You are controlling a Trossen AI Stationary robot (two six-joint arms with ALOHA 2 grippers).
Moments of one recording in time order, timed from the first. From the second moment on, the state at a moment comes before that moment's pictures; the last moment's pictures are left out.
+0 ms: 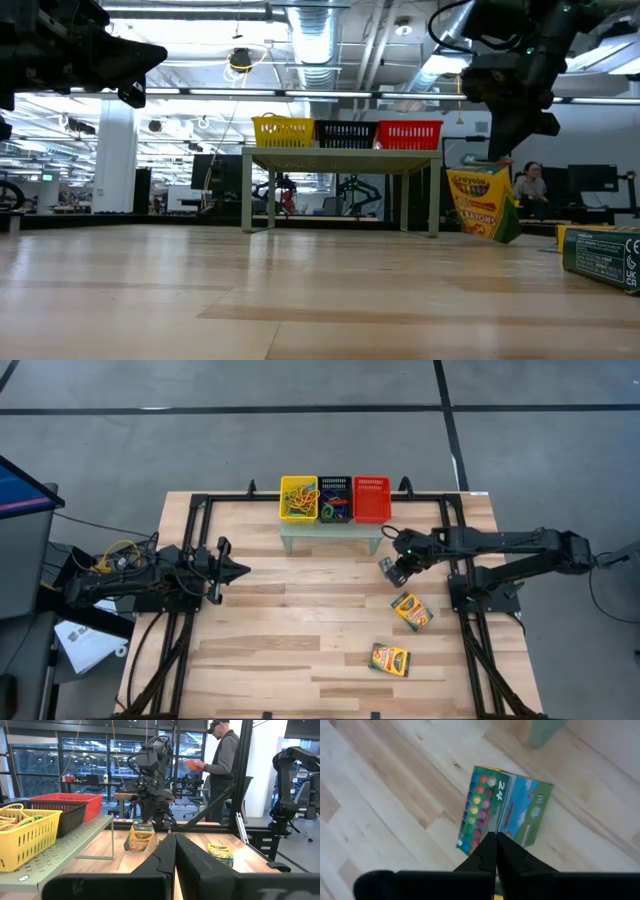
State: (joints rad) left arm 0.15 0.09 0.01 0.23 0.15 -0.06; right arm -0.16 1.11 0.77 -0.80 0.04 0.67
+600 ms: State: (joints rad) left arm 0.15 0.09 0.01 0.23 0.15 -0.06; right arm -0.27 1.11 0.77 -0.86 0.11 0.62
